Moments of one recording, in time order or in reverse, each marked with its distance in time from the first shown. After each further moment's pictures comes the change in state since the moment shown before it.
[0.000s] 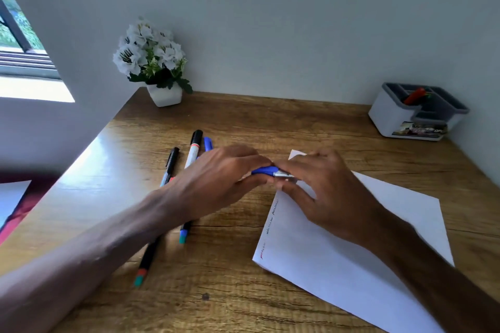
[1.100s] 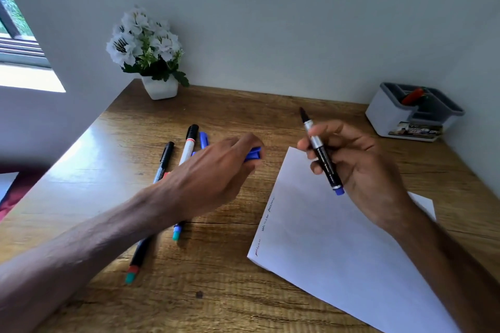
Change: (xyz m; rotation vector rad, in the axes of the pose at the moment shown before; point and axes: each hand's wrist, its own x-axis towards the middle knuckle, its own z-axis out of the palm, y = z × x) left_hand -0.002 0.004 -0.003 -0.062 -0.050 -0.134; right_hand 0.004 0.024 -0.025 1.323 0.144 0.401
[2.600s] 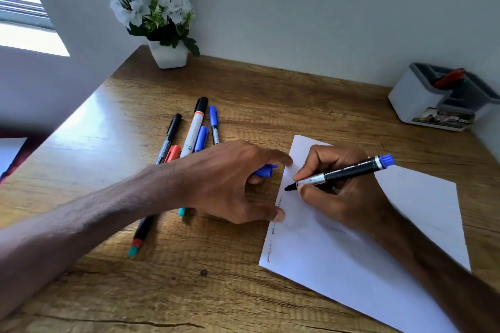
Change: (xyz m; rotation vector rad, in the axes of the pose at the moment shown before) left_hand -0.003 0.020 -0.001 -0.025 -0.384 -0.123; right_hand -0.018 0.028 0.024 -0.511 -0.197 -0.155
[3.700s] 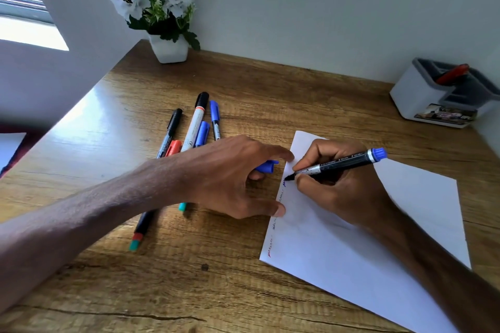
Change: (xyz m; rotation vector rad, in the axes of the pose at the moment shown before) left_hand 0.000 0.002 -0.001 0.025 -0.023 0.001; right_hand 0.002 0.005 0.005 -0.040 0.061 0.044
